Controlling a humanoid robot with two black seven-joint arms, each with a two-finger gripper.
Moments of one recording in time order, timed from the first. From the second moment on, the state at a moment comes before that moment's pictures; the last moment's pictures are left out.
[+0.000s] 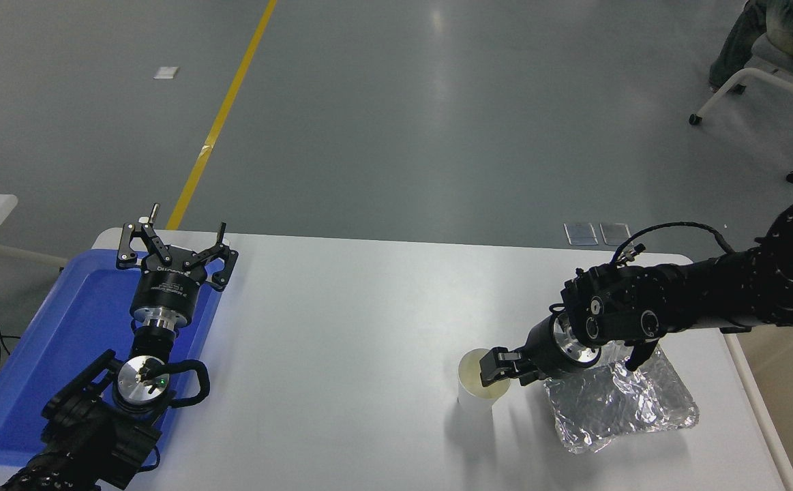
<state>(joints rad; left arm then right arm) -0.51 0.13 -1.12 -0.54 -0.09 -0.62 -0.35 1.43 -0.12 -1.06 1.06 -0.33 0.30 0.20</state>
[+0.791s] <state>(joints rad) -0.51 0.13 -1.12 -0.54 -0.09 -0.62 -0.35 1.48 -0.13 -1.09 1.09 -0.33 0.29 0.20</state>
